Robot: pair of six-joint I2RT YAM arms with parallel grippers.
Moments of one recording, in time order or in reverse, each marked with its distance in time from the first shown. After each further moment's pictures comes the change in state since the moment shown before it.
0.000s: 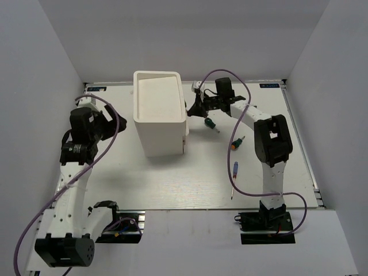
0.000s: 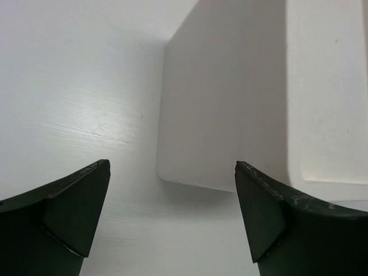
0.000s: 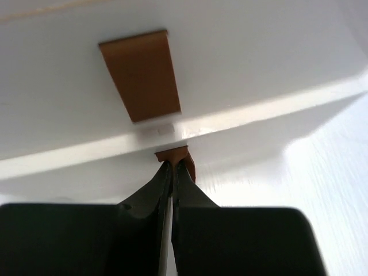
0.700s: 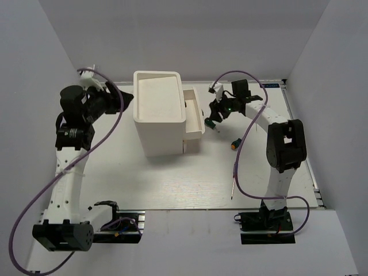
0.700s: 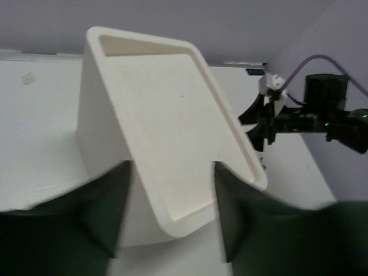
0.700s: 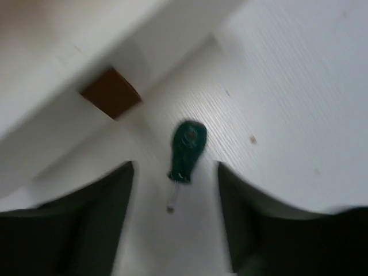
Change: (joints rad) left arm -0.012 0.083 0.211 0.220 0.304 0.079; right arm -0.107 -0.179 -0.149 -0.210 0.418 -0.014
